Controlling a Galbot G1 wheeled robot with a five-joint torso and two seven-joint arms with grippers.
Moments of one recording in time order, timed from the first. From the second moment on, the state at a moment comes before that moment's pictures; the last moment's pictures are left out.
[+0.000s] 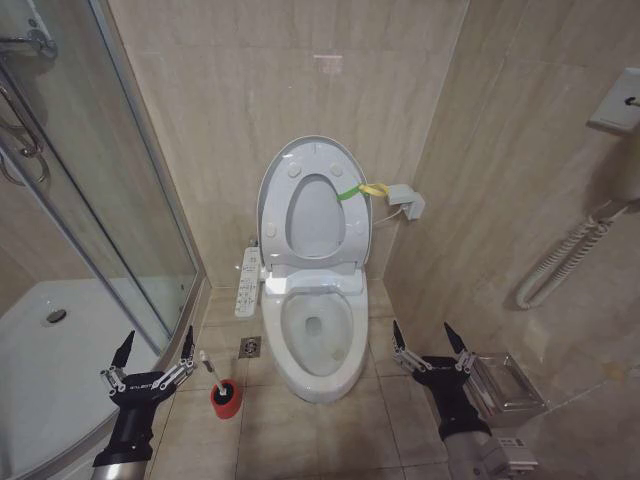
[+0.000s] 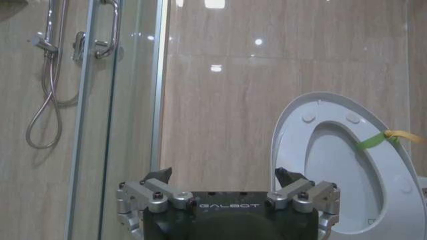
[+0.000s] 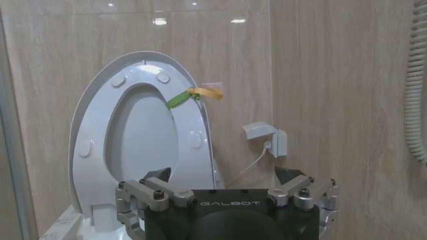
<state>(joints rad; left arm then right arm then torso) 1.82 -1.37 -0.68 -2.30 -0.27 -0.33 -0.06 -1.80 1.49 0.49 2.41 0.09 0.00 0.13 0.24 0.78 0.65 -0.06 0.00</state>
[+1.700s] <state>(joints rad) 1.82 -1.37 -0.68 -2.30 -0.27 -0.33 -0.06 -1.80 1.49 0.49 2.41 0.09 0.00 0.13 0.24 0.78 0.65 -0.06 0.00</state>
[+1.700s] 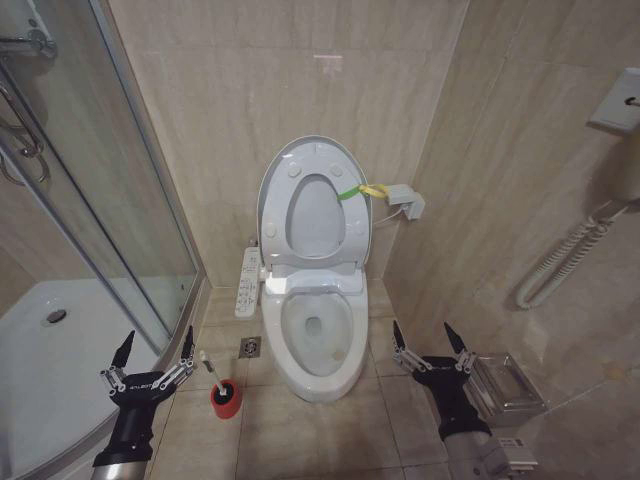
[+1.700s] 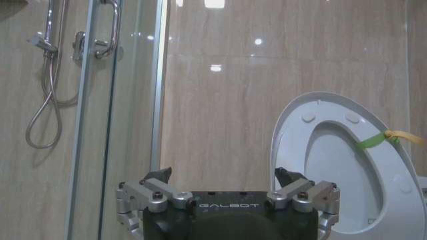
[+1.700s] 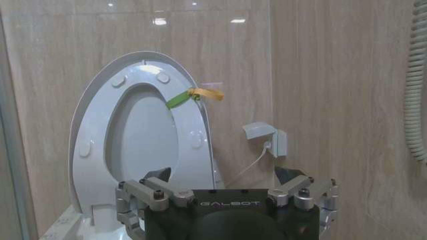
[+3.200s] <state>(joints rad) 1.82 -1.37 -0.68 -2.30 -0.27 -0.33 -0.06 -1.80 1.49 0.49 2.41 0.09 0.00 0.13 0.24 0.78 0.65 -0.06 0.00</state>
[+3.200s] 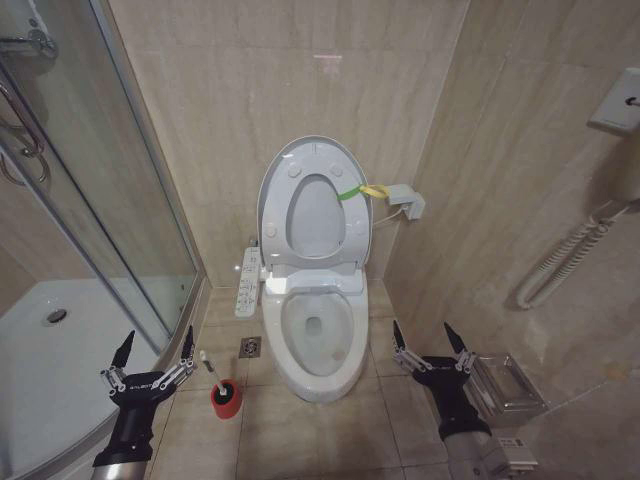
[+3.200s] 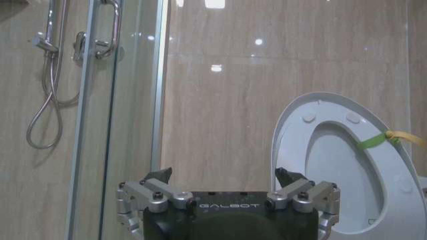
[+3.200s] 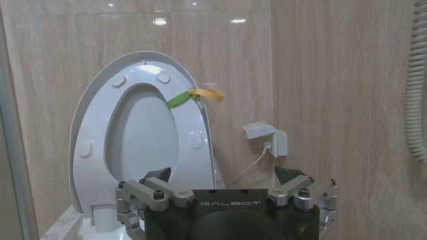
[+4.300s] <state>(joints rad) 1.82 -1.37 -0.68 -2.30 -0.27 -0.33 -0.06 -1.80 1.49 0.49 2.41 0.09 0.00 0.13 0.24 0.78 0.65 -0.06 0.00</state>
